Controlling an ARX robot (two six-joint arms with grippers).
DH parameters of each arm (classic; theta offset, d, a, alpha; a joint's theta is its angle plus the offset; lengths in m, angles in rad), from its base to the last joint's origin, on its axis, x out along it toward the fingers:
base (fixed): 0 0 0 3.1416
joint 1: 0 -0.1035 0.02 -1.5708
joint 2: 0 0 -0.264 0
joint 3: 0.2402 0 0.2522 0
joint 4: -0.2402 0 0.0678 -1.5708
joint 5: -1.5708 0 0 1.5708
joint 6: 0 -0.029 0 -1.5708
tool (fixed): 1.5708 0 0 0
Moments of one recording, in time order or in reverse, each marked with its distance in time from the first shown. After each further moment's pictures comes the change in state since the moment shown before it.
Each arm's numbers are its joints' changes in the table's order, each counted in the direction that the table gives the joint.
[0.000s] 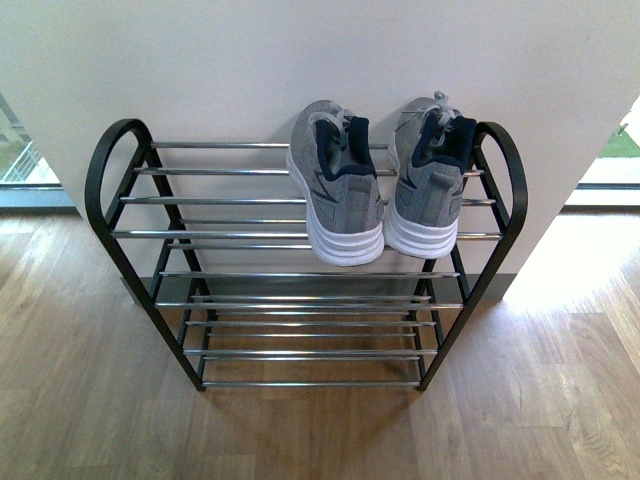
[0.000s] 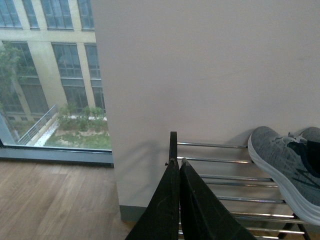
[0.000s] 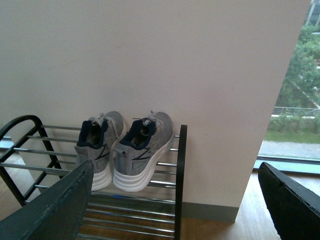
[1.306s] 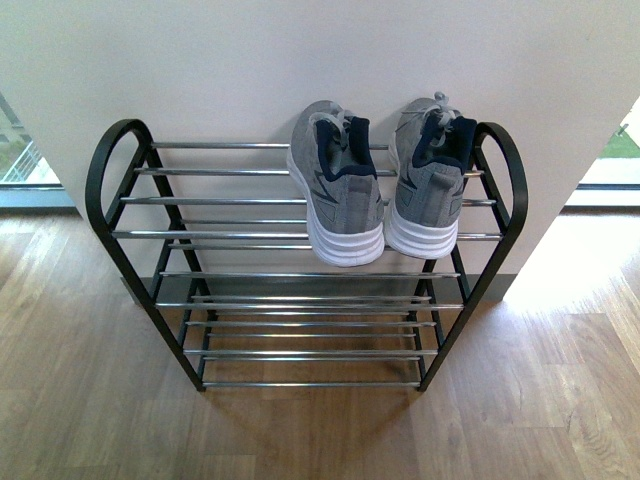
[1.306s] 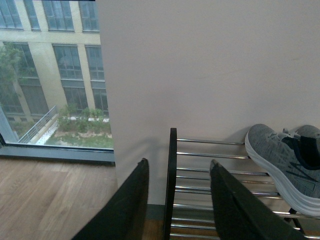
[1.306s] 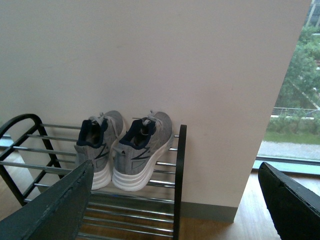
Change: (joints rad) left arm -0.001 0.377 0.000 -0.389 0.003 0.000; right arm 0.000 0.000 0.000 0.000 0.004 0.000
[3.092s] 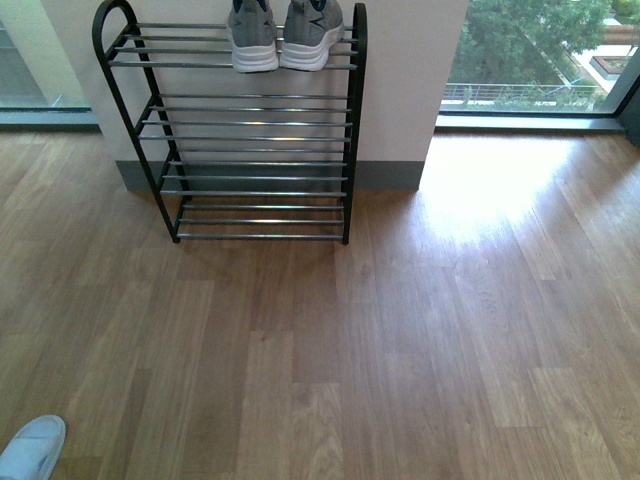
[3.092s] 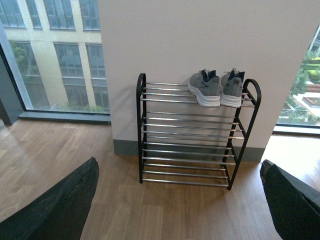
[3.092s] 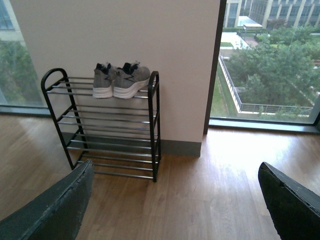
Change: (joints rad) left arm 0.000 0.000 0.000 0.000 -0.002 -0.003; right arm 0.000 0.000 0.000 -0.002 -0.003 0.000
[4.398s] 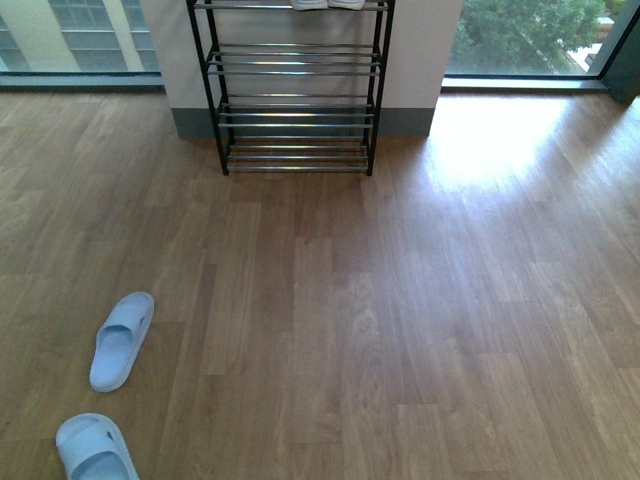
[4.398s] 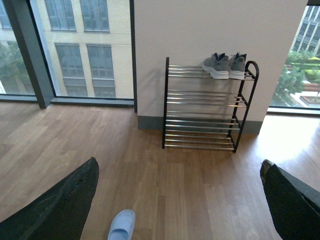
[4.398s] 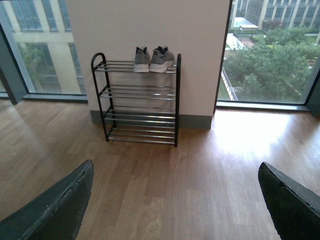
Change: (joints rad) left arm 0.000 0.000 0.000 0.000 0.000 0.000; right arm 0.000 0.000 0.000 -0.002 -0.001 0.000
